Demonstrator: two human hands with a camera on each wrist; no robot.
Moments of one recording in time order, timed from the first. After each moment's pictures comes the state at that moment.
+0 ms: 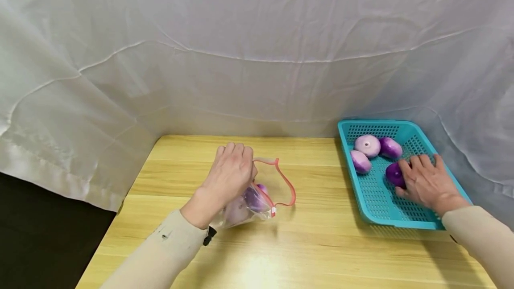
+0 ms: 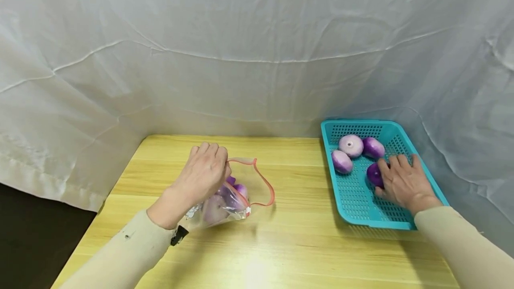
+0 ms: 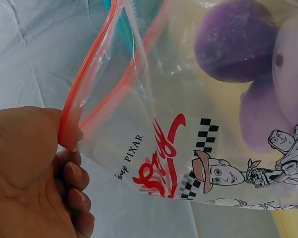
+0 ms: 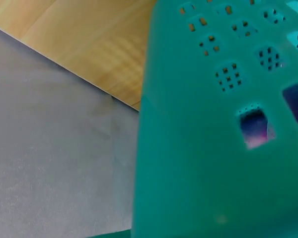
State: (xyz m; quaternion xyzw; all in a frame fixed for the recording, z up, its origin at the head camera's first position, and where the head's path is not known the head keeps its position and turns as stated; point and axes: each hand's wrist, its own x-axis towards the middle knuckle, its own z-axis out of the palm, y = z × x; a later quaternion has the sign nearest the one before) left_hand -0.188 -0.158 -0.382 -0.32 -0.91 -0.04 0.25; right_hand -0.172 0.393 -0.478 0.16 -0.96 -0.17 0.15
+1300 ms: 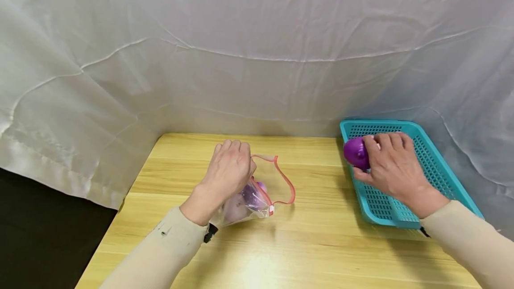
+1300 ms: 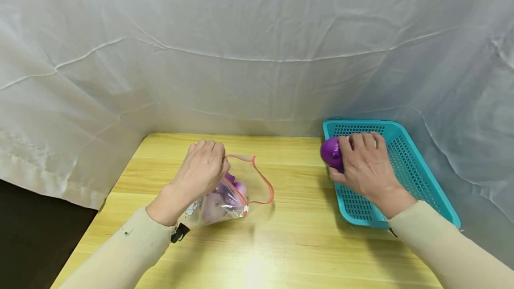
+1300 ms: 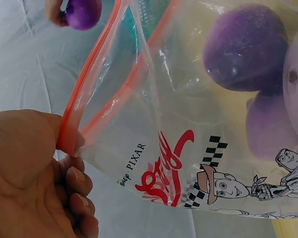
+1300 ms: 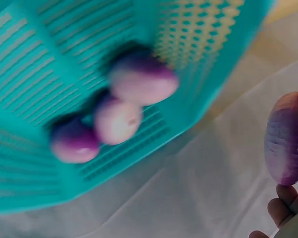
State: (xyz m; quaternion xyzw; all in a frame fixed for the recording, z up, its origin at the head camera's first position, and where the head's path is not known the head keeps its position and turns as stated) left_hand -0.187 -0.156 -0.374 -0.30 -0.90 -0.08 0.29; right_hand -0.175 0.260 -0.399 0.24 -0.90 -0.06 0.36
